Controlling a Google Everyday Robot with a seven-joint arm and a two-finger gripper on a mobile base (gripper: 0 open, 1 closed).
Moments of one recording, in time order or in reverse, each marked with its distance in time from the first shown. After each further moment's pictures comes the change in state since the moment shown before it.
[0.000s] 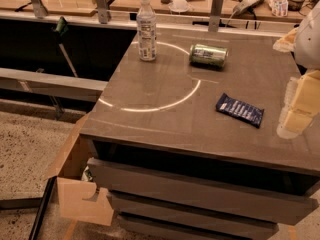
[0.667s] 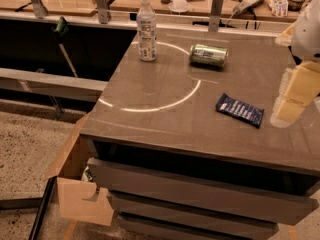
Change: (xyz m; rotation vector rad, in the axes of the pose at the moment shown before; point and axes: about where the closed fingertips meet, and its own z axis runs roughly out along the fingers) arm -0.001 -0.018 0.001 0.027 0.009 0.062
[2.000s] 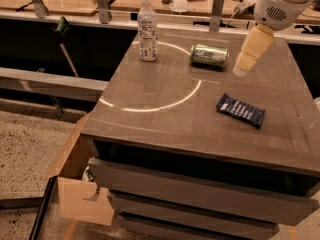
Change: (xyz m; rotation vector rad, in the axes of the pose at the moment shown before) arm -0.039 -0.132 0.055 0.079 0.011 0.188
